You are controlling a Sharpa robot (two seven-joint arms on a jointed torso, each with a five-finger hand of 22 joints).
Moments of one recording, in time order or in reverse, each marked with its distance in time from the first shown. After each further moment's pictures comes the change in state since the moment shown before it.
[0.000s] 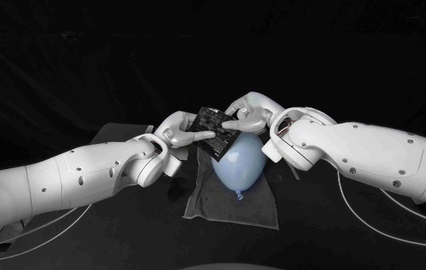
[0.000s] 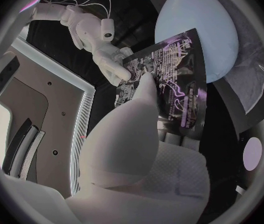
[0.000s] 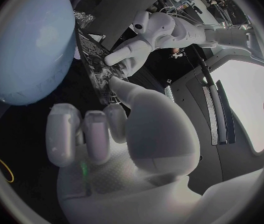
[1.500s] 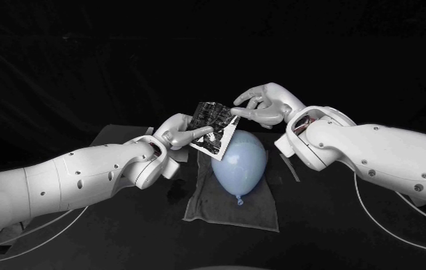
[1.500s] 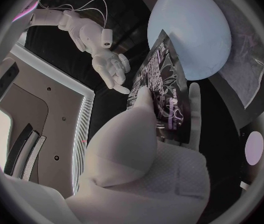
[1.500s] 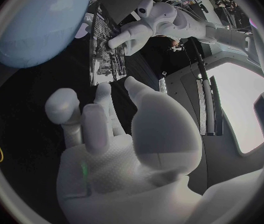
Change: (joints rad) left arm 0.000 -0.009 -0.001 -0.003 -0.060 0.008 -0.016; left_hand -0.084 0.228 -0.022 0.074 -0.003 0.013 0.007 -0.128 -0.082 0.025 0.012 -0.113 -0.140 0.039 0.017 -0.147 -0.046 0.005 -0.023 0.016 0.017 -0.001; right arm 0.009 -0.086 0.004 0.011 0.000 -0.110 0.141; right_hand -0.112 -0.064 -0.219 0.151 -0.001 -0.210 0.088 -0.126 -0.021 -0.378 0.080 -0.524 -0.407 -0.008 0.059 -0.136 -0.016 0.056 -0.150 0.066 -0.286 -0.114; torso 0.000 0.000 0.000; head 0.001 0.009
